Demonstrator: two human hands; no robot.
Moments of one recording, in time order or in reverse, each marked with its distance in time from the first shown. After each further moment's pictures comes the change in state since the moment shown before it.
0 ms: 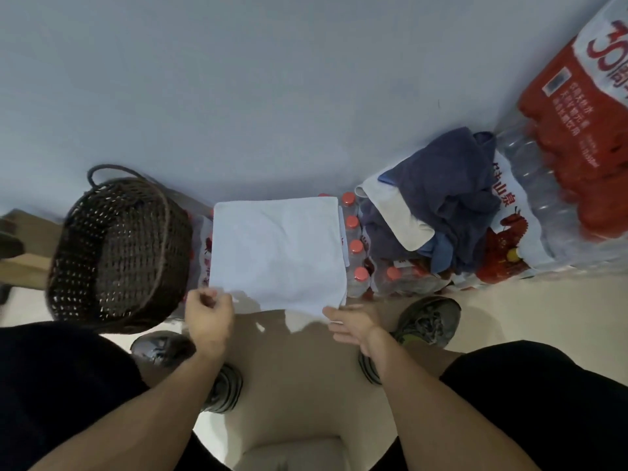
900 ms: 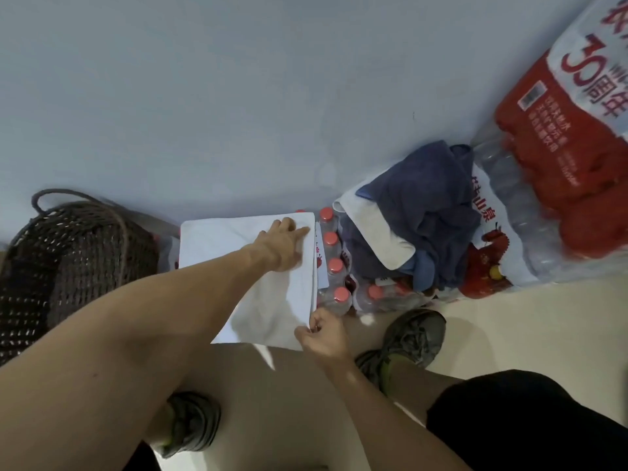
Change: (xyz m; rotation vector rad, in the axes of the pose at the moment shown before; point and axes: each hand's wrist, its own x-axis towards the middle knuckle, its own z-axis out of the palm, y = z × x) left_hand 0.050 0.156 0.158 1.092 -0.835 0.795; right_hand 0.009 0.002 0.022 -0.302 0.202 -0.486
